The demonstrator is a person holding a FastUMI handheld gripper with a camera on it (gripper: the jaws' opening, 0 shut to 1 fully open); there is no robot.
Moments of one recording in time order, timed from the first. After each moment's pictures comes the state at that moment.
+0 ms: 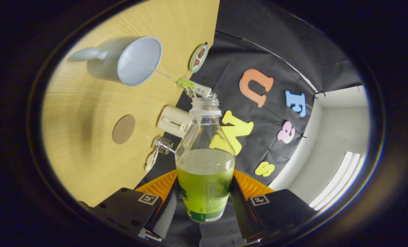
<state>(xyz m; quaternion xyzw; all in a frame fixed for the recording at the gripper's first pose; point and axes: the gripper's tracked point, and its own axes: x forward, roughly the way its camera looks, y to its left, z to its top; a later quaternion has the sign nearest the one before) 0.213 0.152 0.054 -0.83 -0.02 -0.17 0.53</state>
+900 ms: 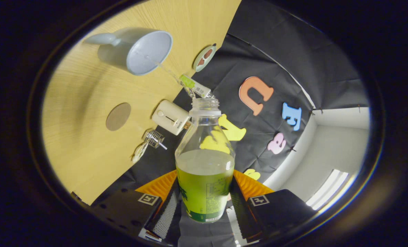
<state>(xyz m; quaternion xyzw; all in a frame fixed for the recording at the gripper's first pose) 0.207 0.158 0.075 -0.86 -0.04 -0.19 0.47</state>
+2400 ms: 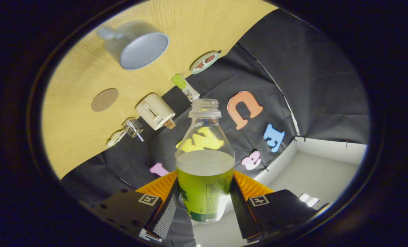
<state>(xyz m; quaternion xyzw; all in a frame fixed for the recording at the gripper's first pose) 0.185 0.208 0.106 -0.91 -0.10 -0.22 0.35</state>
